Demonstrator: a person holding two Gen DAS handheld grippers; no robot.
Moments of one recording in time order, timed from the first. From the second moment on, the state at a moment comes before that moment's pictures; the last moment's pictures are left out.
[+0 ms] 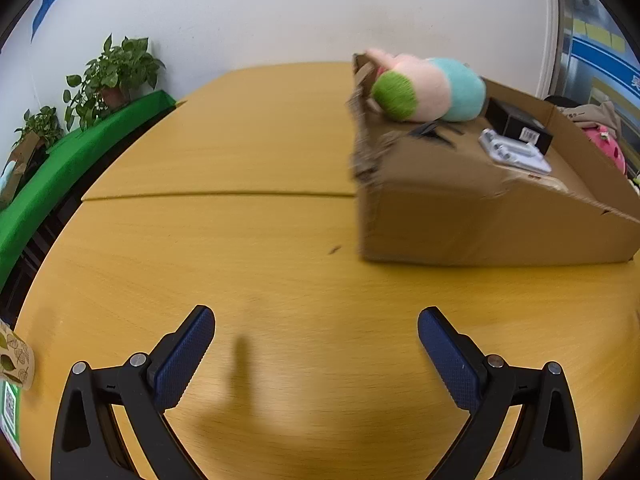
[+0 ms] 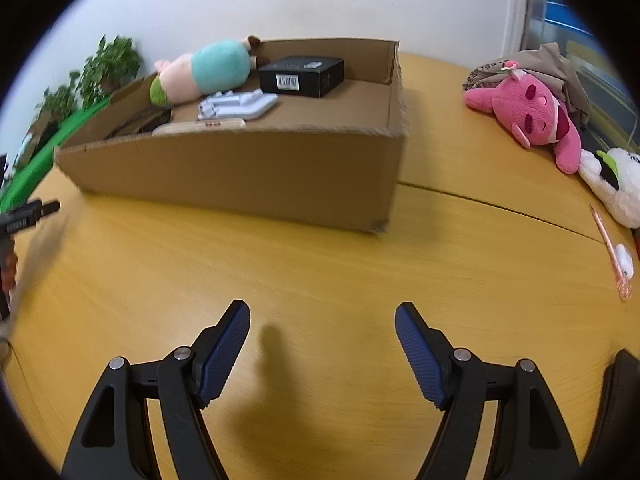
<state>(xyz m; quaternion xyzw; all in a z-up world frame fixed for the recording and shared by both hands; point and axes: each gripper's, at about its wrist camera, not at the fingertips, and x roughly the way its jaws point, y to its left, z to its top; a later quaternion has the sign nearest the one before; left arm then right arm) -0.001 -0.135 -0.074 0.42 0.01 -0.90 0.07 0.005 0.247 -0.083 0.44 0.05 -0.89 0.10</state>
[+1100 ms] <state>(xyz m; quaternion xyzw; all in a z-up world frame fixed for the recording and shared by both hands) -0.053 -0.190 -0.082 0.44 -0.10 -0.87 -0.22 -0.053 0.340 -0.100 0.43 0.14 -0.84 0.29</state>
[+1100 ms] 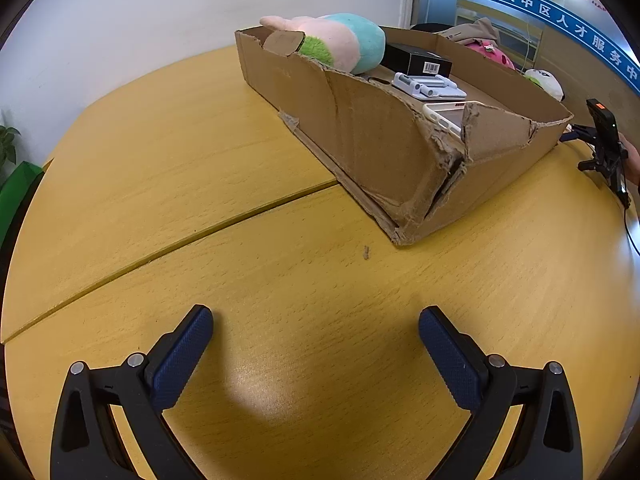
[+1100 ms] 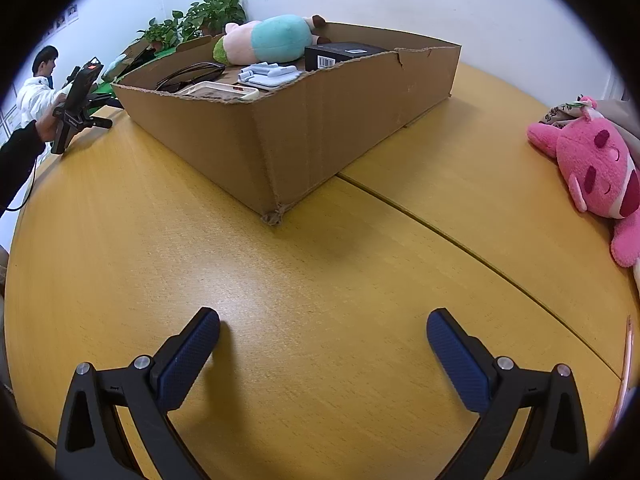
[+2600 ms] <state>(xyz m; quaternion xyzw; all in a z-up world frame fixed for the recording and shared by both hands) -0.055 -0.191 -0.082 0.44 -0.10 -0.87 -0.22 -0.055 0.341 -0.096 0.43 0.15 -0.84 0.29</state>
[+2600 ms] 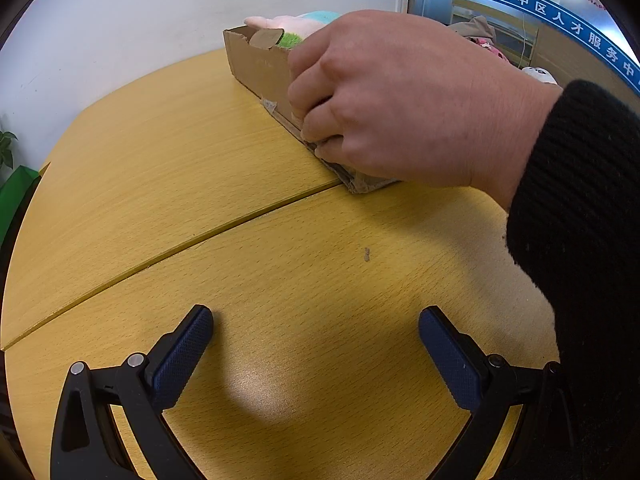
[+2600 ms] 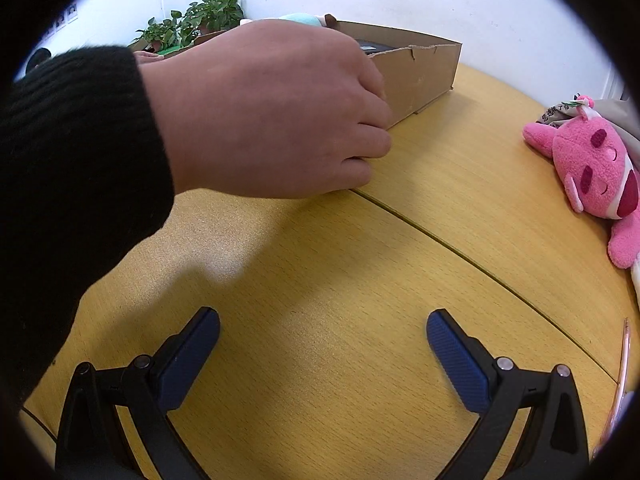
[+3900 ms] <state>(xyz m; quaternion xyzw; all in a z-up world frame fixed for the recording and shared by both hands) -0.062 -0.196 -0.083 0.44 -0.10 -0.87 -0.22 -0.053 0.343 -0.097 0.42 0.16 -0.84 0.30</state>
